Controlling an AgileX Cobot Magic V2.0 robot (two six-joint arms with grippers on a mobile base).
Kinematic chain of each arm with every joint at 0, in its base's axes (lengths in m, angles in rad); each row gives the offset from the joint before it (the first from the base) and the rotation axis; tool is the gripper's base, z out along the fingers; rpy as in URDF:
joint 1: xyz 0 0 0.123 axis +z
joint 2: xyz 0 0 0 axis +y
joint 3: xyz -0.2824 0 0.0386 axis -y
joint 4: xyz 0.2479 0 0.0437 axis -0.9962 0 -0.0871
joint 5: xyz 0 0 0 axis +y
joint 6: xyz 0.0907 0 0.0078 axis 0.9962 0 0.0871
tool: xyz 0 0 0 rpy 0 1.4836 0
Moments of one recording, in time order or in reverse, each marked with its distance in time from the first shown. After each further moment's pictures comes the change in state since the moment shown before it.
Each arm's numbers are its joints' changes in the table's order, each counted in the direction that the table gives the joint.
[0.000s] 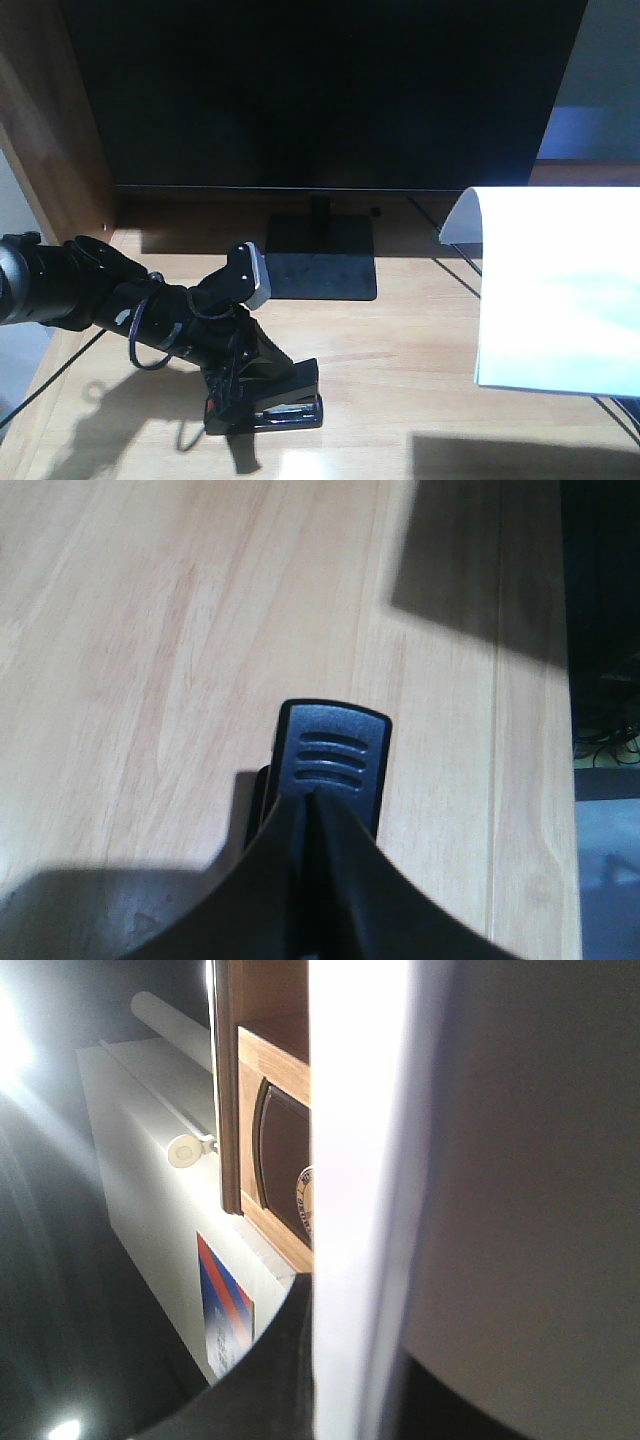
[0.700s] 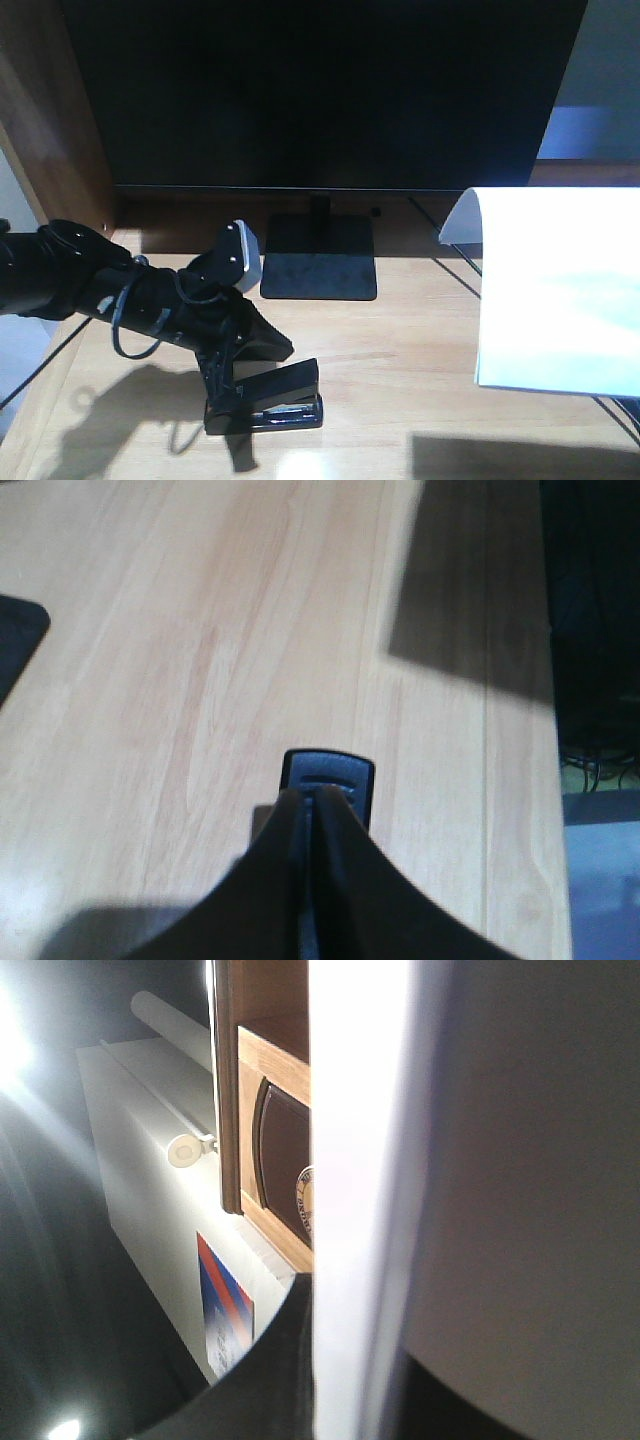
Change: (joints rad) left arm 0.006 -0.070 0.000 0.001 0.014 0.000; right arm 0.000 0.000 0.000 0.000 0.000 0.000
